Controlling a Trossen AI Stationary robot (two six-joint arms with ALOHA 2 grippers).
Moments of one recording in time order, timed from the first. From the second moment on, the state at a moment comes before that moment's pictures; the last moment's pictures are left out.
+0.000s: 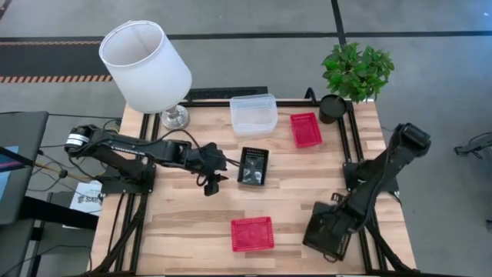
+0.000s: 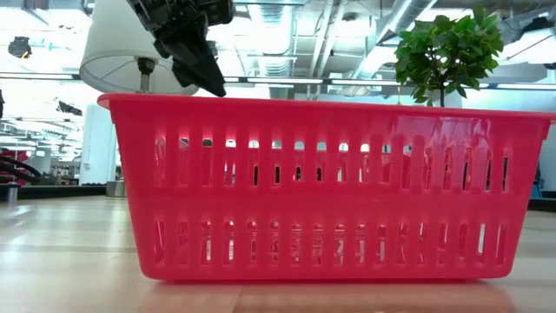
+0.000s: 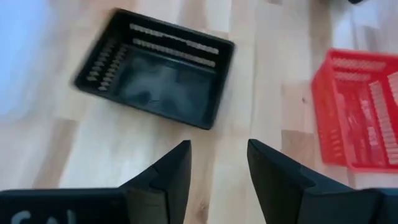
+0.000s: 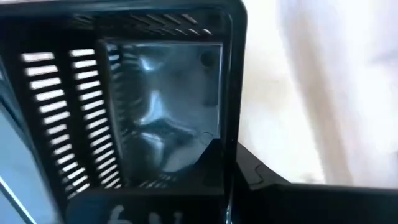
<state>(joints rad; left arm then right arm) -0.08 1.34 0.98 -0.48 -0.05 -0.22 0.82 1.42 0.90 -0.87 -0.01 1.25</state>
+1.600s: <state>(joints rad) -0.08 0.92 0.60 -0.15 -0.10 -0.23 0.04 1.61 1.18 -0.58 0.36 1.68</state>
